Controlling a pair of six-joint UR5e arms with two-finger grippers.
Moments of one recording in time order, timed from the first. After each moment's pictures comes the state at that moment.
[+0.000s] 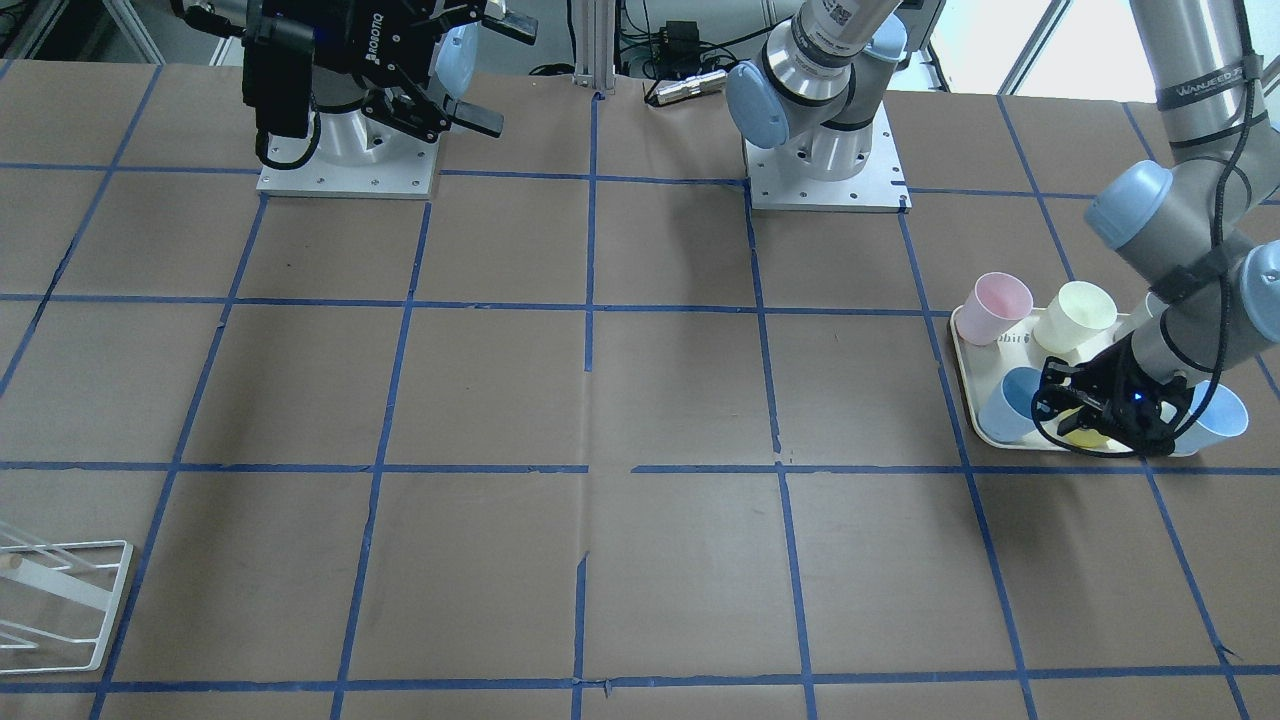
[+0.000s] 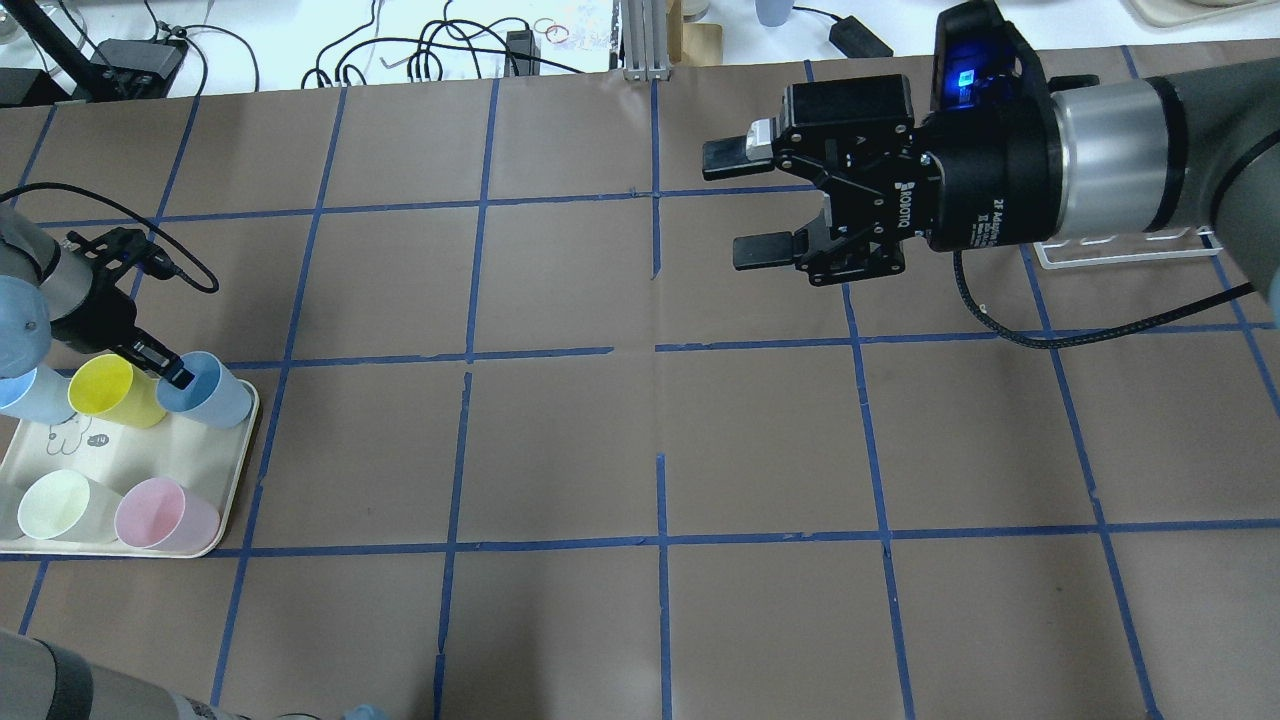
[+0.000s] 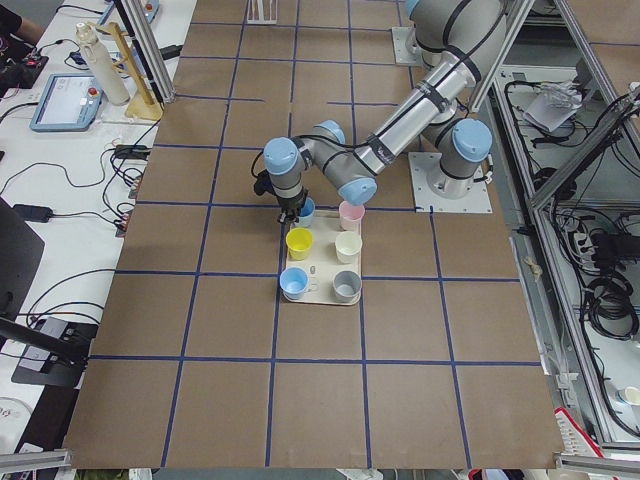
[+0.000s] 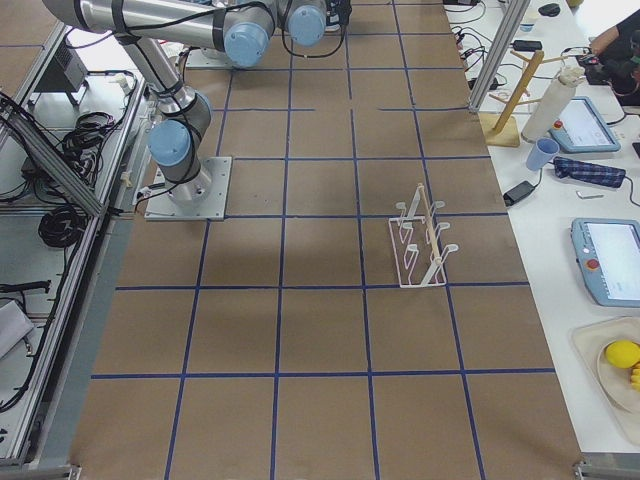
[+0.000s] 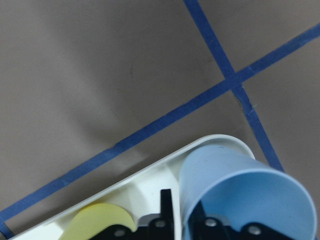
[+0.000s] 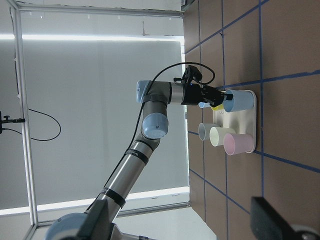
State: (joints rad) left arm -0.97 -1.89 -1.87 -1.06 1.57 1.11; right arm 1.40 -1.81 1.89 -1.23 -0.23 -0.42
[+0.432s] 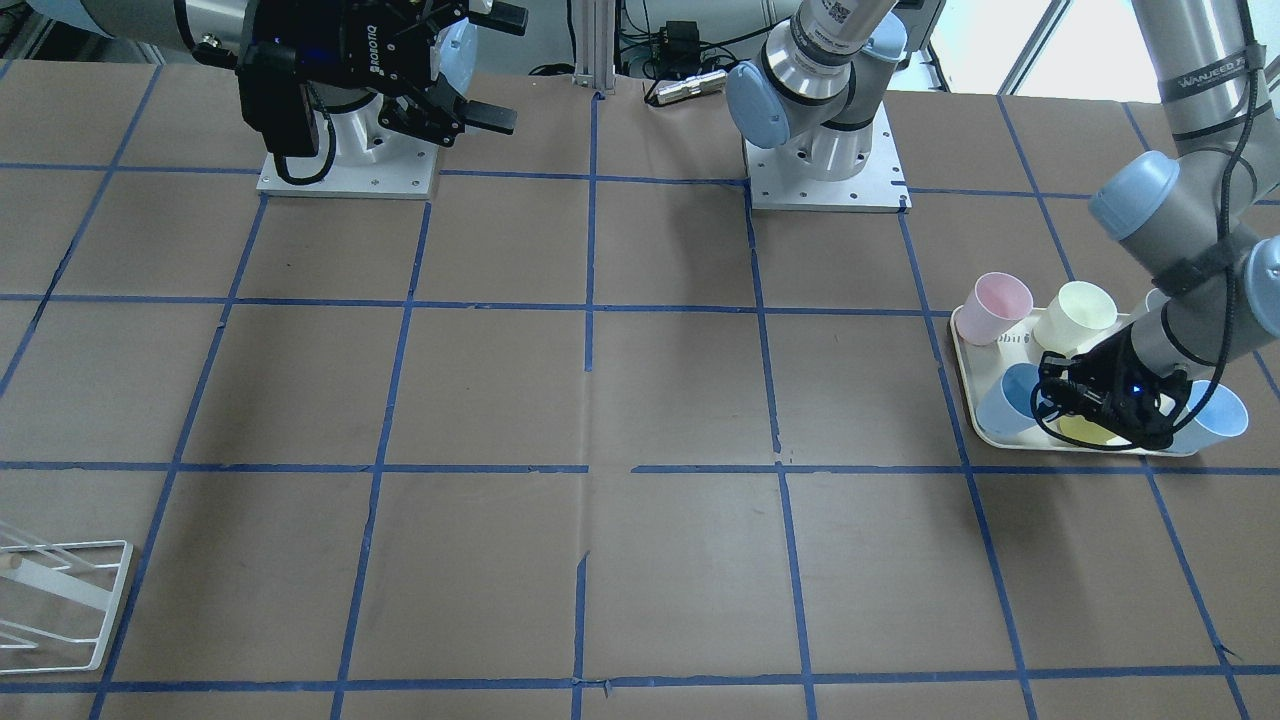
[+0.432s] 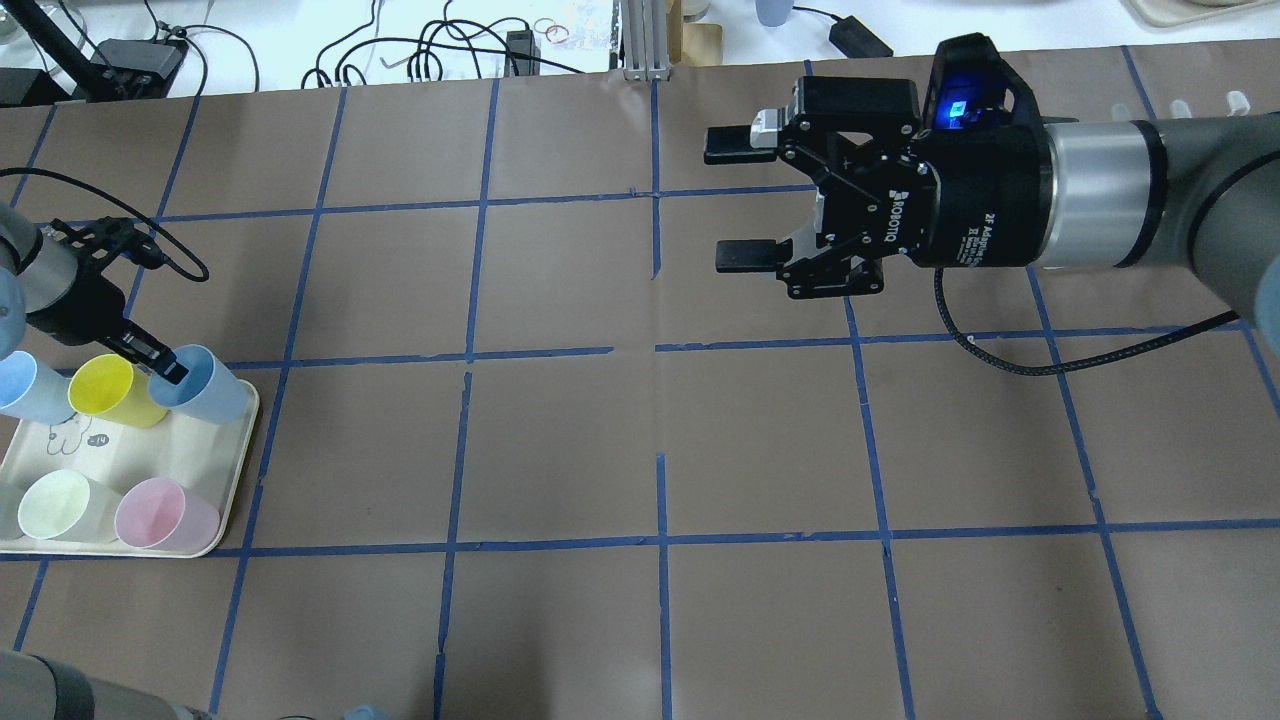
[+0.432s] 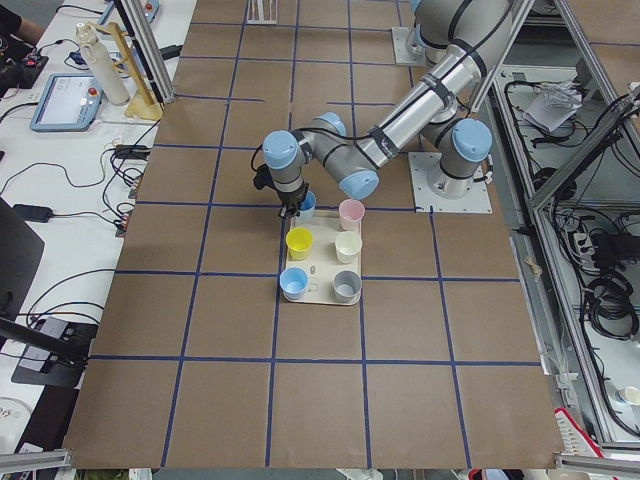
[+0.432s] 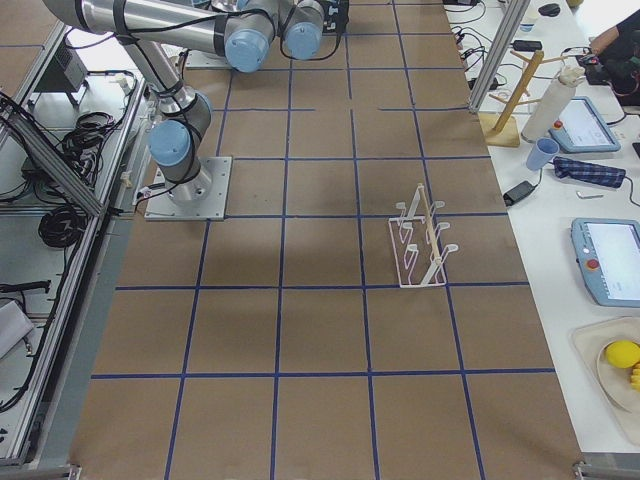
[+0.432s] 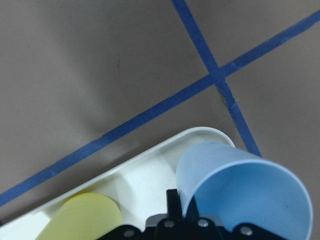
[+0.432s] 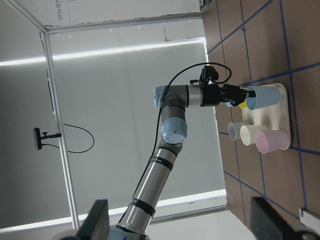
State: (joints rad) left arm -0.97 -1.85 -1.82 -1.17 1.53 1.09; right arm 1.40 -1.80 1.91 -1.08 -0.11 -0.47
